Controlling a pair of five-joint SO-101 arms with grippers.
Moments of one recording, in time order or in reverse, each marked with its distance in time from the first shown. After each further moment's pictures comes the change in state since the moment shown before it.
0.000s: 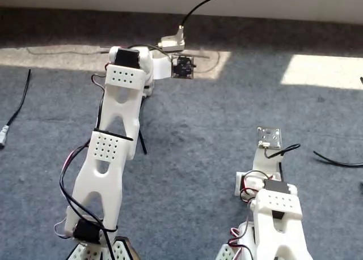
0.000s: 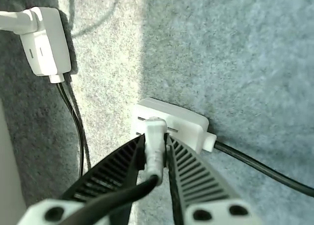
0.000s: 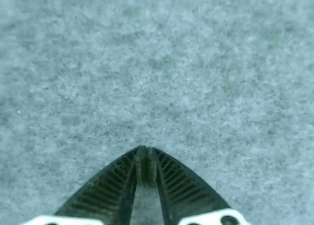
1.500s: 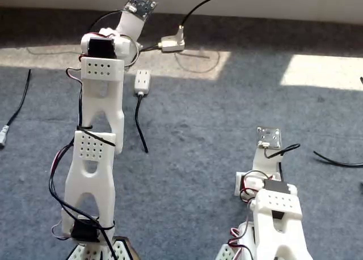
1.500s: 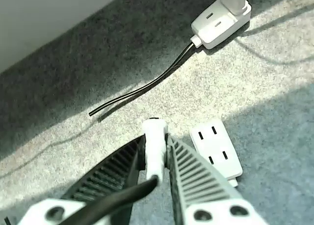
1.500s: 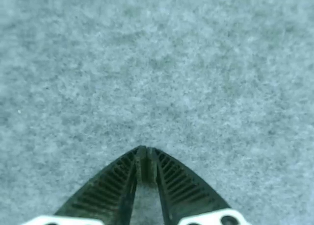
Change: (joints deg) left arm -8.1 -10.5 0.4 -4.7 54.1; right arm -0.2 0.0 0.0 0.0 0.0
